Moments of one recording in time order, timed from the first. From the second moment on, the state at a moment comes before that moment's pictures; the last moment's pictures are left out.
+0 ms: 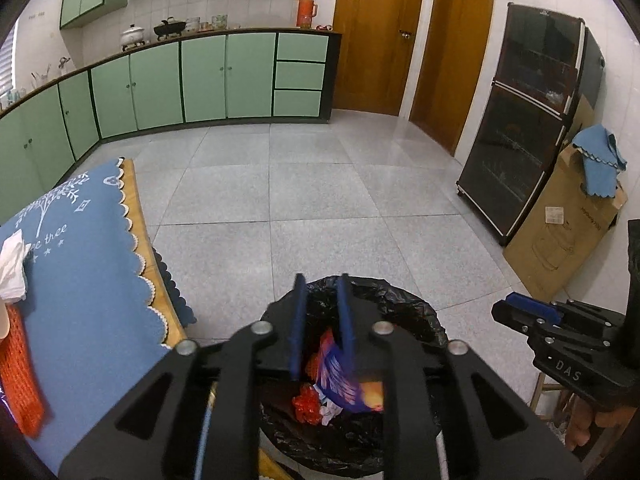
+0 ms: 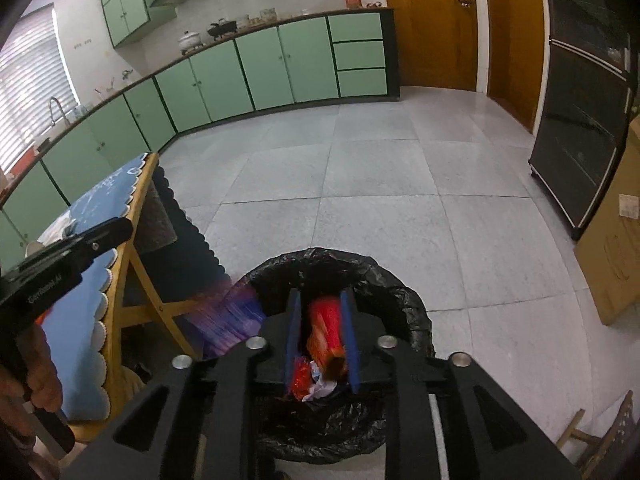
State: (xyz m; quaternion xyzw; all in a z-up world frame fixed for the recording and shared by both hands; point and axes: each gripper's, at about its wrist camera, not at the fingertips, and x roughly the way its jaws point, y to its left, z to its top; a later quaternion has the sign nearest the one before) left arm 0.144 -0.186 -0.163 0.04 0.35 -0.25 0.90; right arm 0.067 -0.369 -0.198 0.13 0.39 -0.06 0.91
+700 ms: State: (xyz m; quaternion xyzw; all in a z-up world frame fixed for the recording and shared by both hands) left arm 0.075 0.028 -0.105 0.02 0.27 0.01 0.96; right arm 0.098 -0.230 -0.122 0.09 0.27 0.08 0.96
